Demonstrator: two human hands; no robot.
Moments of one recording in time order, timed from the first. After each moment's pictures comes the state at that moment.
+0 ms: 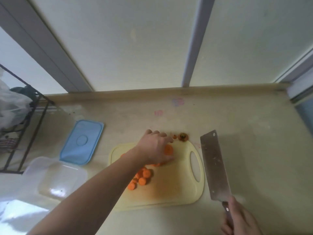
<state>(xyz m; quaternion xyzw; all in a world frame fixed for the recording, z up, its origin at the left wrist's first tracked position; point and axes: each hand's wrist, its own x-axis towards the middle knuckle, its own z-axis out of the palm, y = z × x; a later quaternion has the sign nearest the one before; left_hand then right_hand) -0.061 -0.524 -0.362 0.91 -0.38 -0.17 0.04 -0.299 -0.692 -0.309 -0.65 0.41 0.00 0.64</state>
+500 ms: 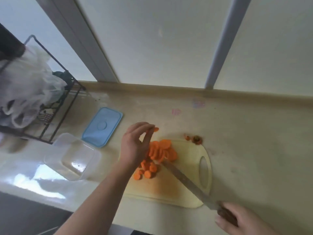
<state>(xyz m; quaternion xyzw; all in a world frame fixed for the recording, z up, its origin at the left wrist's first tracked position) -0.099 -0.471 -0.352 0.90 -0.07 0.19 0.38 -0.252 -0.784 -0.336 -0.88 -0.07 0.26 0.38</state>
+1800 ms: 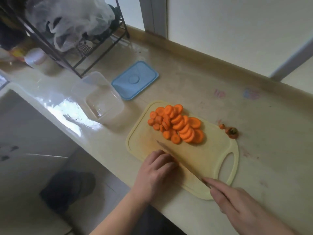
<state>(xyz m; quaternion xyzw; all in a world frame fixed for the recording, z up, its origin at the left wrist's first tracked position) -0.269 -0.490 -0.459 0.94 -0.12 0.17 0.28 -0.203 -0.741 -0.338 -0.83 -0.19 0.39 0.34</state>
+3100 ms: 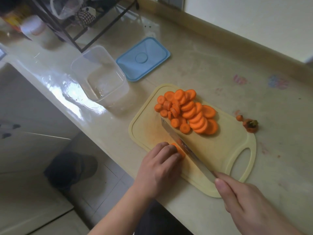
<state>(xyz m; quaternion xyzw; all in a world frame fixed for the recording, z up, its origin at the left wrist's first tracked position) -0.276 -0.504 -0.450 0.94 -0.06 0.21 0.27 -0.201 -0.720 -0.336 -0.84 -0.20 0.35 0.36</state>
